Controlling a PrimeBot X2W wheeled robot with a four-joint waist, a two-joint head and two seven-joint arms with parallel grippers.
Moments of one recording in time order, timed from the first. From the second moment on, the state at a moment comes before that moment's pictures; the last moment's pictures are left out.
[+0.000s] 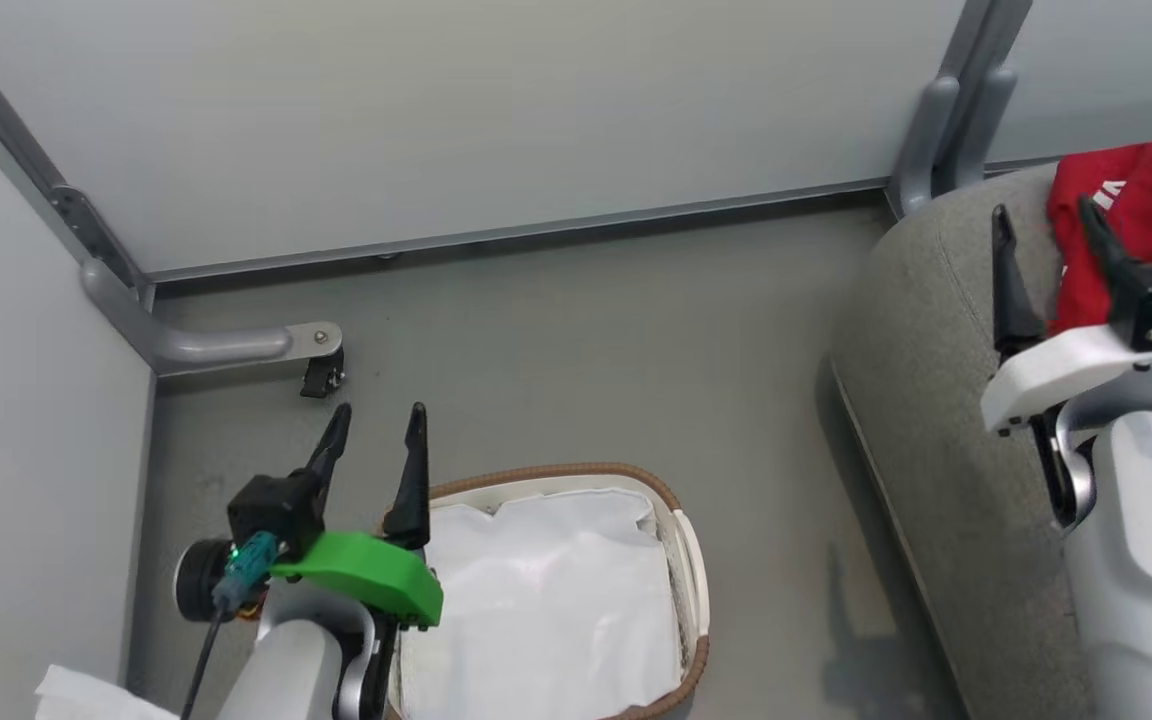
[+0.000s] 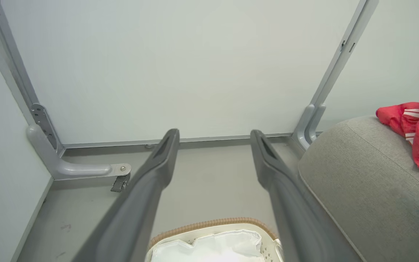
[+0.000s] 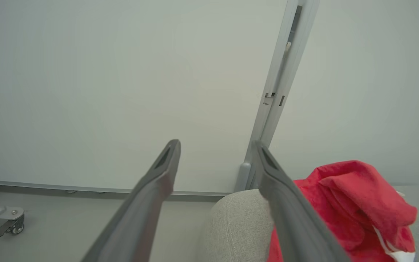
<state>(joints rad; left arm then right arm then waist) -0.27 0.05 -0.29 0.45 -0.35 -0.06 -0.26 -0.55 -0.14 -0.15 0.52 -0.03 0.13 -0.26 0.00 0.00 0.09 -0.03</state>
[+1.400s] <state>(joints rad) 0.01 0.05 -0.09 0.36 -0.32 -0.05 -0.26 -0.11 -0.05 -0.02 0.36 0.17 0.13 -0.26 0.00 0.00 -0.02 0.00</state>
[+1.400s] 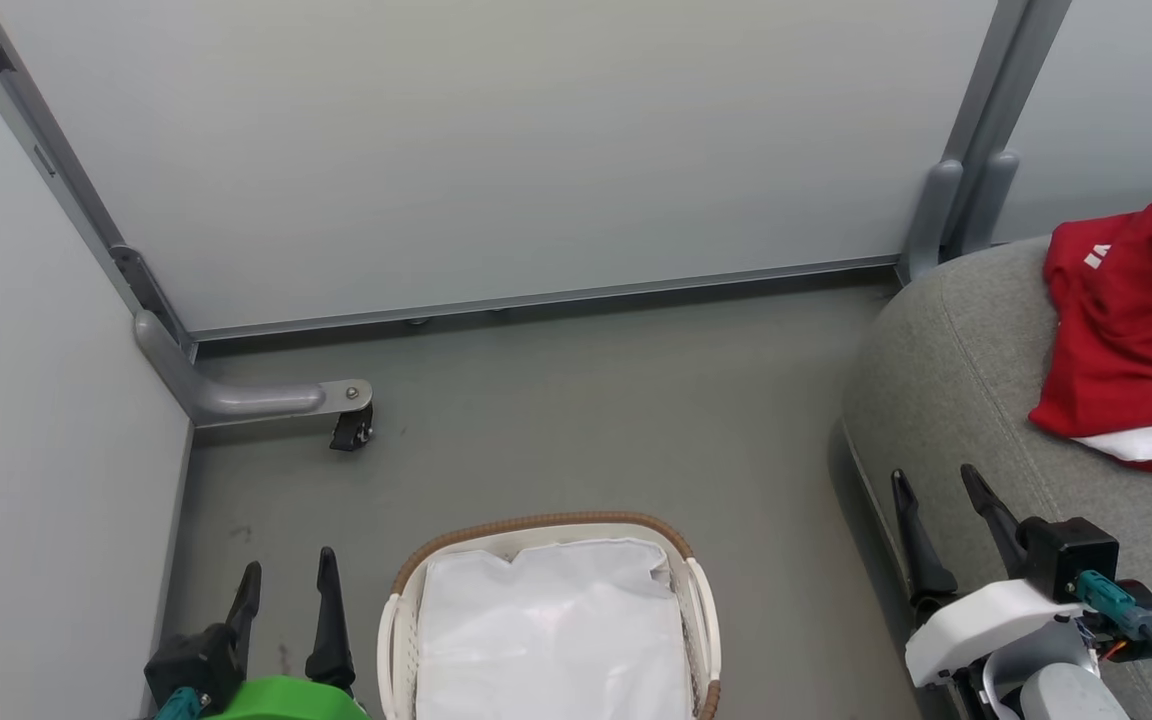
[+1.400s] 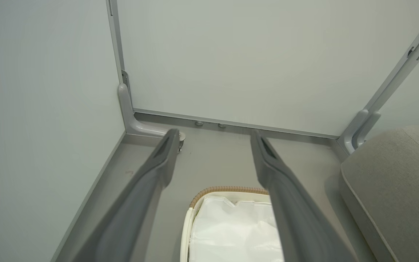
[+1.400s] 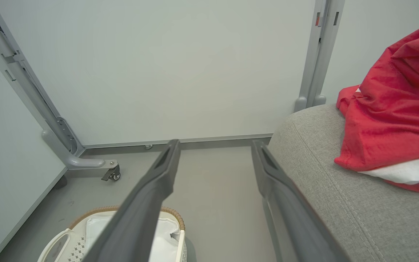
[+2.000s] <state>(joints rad) 0.01 0.05 -0.07 0.39 -0.50 -0.05 -0.21 -0.09 -0.04 -0.03 0.39 0.35 0.13 -0.21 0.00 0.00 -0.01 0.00</state>
